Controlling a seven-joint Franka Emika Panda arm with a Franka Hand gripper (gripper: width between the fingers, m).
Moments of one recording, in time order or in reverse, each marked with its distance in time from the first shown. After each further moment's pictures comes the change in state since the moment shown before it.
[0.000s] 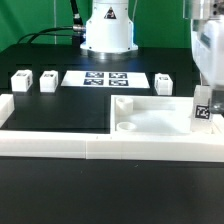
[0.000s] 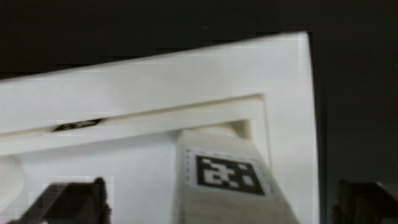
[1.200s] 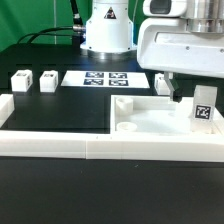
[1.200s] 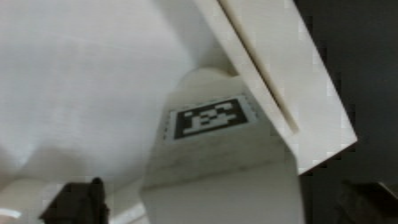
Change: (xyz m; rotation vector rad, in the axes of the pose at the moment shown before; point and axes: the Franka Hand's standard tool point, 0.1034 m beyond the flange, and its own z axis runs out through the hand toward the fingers) arm 0.018 -0.009 0.000 -0.023 0.047 -1.092
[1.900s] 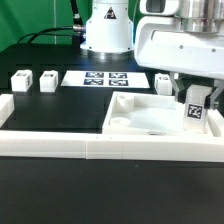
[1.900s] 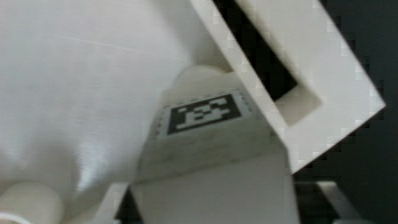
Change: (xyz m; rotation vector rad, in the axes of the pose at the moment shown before) arm 0.007 0.015 -0.001 -0.036 0.011 0.220
